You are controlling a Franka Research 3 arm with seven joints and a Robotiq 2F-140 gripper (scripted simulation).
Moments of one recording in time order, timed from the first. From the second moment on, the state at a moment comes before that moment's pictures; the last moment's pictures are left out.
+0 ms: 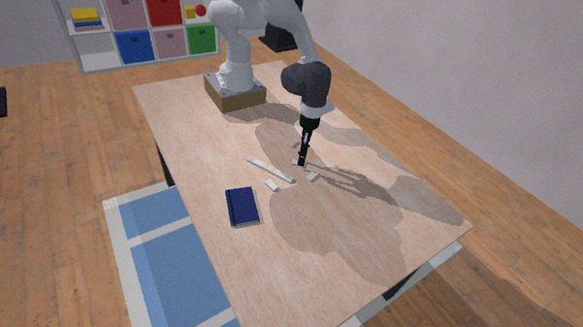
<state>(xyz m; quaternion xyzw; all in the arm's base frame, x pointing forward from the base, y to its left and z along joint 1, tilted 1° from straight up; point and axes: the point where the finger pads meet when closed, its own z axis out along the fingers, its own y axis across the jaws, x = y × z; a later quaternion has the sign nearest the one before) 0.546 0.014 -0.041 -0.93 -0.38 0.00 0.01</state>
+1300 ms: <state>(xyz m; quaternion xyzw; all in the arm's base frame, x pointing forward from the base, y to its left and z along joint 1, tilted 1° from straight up) 0.546 0.016 -0.054 -0.92 -0.38 0.07 -0.02</state>
